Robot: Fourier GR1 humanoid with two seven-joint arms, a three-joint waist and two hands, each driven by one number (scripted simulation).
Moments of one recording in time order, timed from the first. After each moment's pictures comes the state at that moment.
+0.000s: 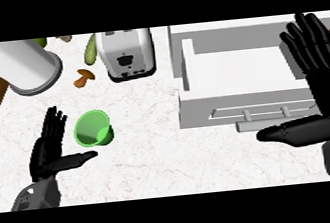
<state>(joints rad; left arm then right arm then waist) -0.23 0.18 0.27 -0.82 0.12 -0.14 -0.55 -0.26 -0.18 -0.09 -1.88 -0.11 0.15 0.11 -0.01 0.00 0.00</state>
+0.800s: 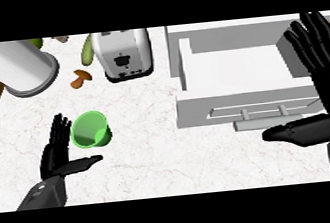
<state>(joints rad) -0.45 0.24 0.33 -0.22 0.06 -0.16 -0.96 -0.26 -0.19 -0.11 -1.88 -0.12 0.17 0.13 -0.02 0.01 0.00</state>
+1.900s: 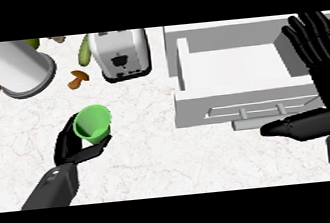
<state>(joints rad) -0.54 0.19 0.32 -0.19 0.03 -0.20 -1.02 -0.30 -0.20 -0.11 -1.86 -0.12 0.18 0.14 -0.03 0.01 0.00</state>
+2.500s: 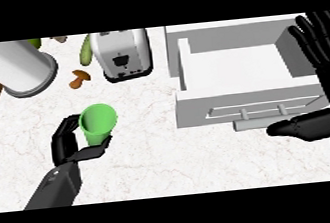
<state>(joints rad) -0.52 0.16 0.39 -0.25 0.06 0.02 -1.13 -0.29 -0.21 -0.14 -1.87 -0.14 0.18 0.14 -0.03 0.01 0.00</state>
